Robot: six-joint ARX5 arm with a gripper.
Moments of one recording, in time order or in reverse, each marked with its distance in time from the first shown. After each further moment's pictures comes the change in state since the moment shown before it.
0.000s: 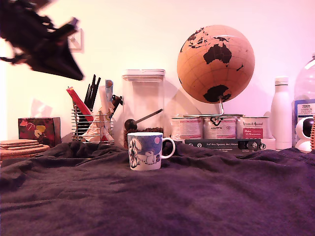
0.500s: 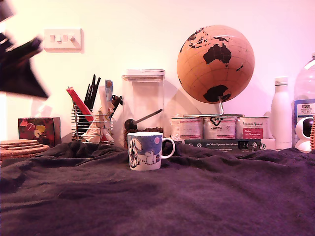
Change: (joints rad) arm 0.117 -0.152 -0.299 0.146 0.000 -0.043
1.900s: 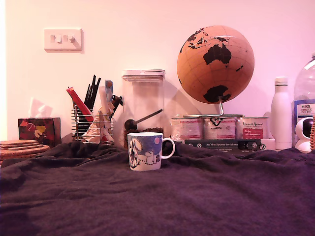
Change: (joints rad) arm 0.083 -0.948 -0.534 -0.188 -0.109 -0.077
